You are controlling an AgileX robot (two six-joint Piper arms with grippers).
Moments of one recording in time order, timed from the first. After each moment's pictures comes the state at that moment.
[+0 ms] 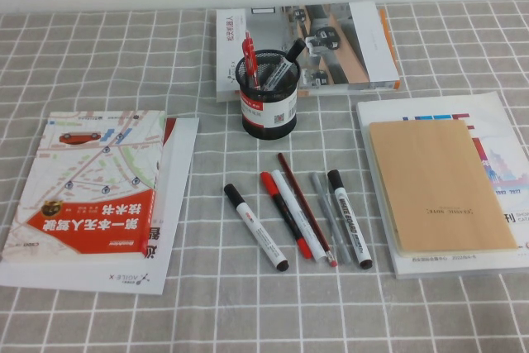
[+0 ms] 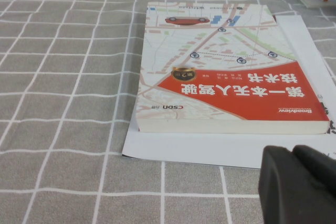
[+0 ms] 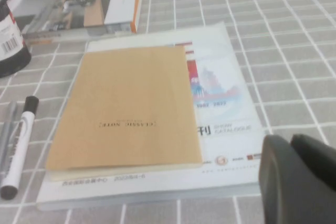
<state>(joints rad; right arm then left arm) 0.08 0.17 0.00 0.06 0.16 0.10 -0.05 -0.01 0.03 -0.06 0.38 0.07</state>
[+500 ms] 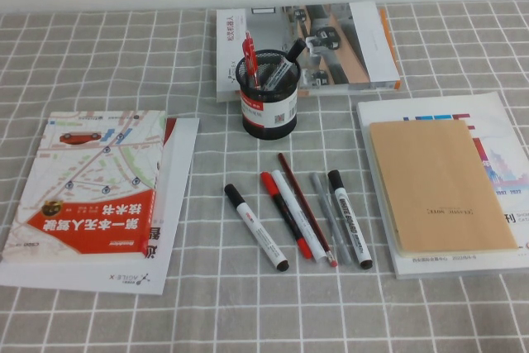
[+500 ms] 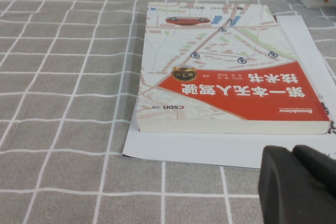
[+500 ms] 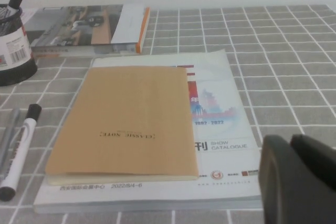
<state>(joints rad) 0.07 -0.01 0.03 0.05 0.22 0.04 -0.05 -0.01 0.03 -0.06 0.38 0.07</state>
